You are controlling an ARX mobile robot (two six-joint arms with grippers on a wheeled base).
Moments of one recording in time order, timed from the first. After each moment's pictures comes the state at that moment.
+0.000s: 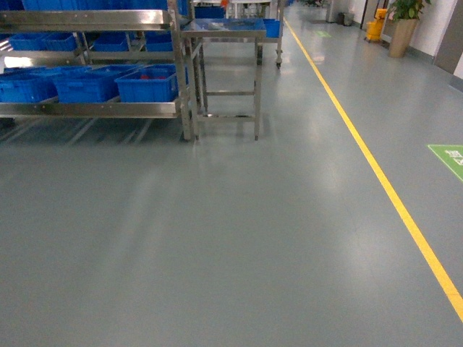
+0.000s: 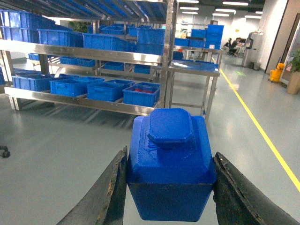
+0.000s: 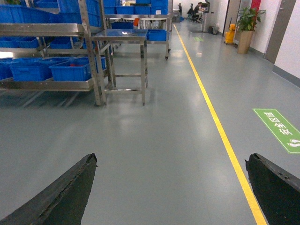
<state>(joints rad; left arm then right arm) -0.55 0.25 0.14 0.27 -0.71 0.03 0.00 0.01 0.01 0.00 0.00 0.00</state>
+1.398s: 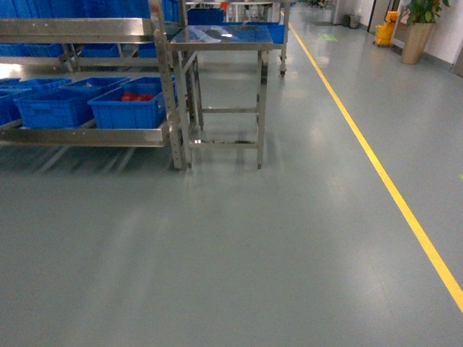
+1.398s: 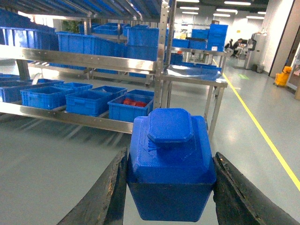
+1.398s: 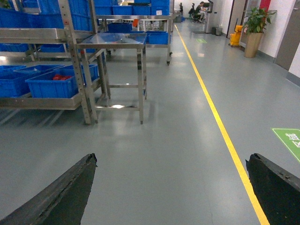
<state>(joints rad) -0.55 0.25 0.14 0.27 -0.71 0.03 0.00 0.01 0.01 0.00 0.00 0.00</state>
